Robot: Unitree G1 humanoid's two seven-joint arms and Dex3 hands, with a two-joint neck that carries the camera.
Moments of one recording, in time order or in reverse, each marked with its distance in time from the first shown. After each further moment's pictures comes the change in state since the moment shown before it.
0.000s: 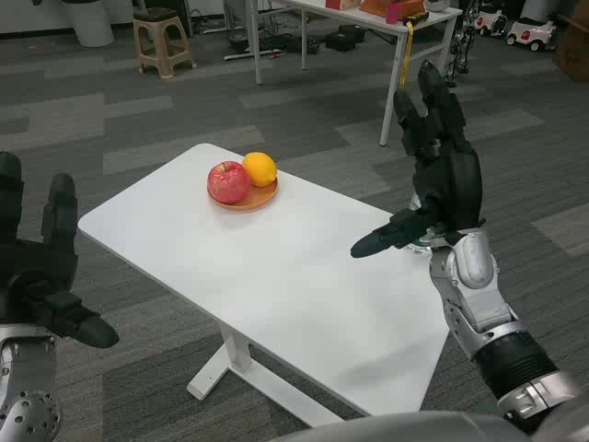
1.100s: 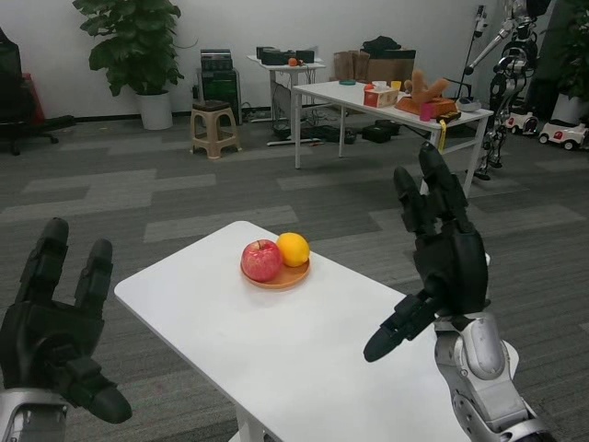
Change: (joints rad) left arm 0.008 0.001 0.014 -0.019 0.001 -0.003 0.008; right arm -0.090 0.020 0.092 -0.010 0.008 -0.016 0.000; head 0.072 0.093
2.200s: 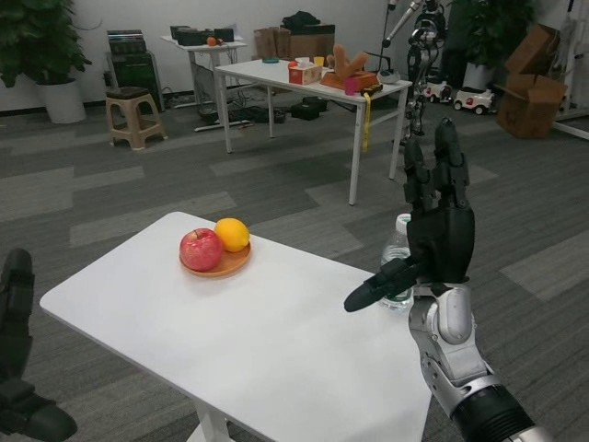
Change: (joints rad) left arm 0.001 -0.001 -0.002 0.000 0.000 0.000 0.000; right arm 0.093 0.047 -0.168 0.033 0.000 -0.098 -0.137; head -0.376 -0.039
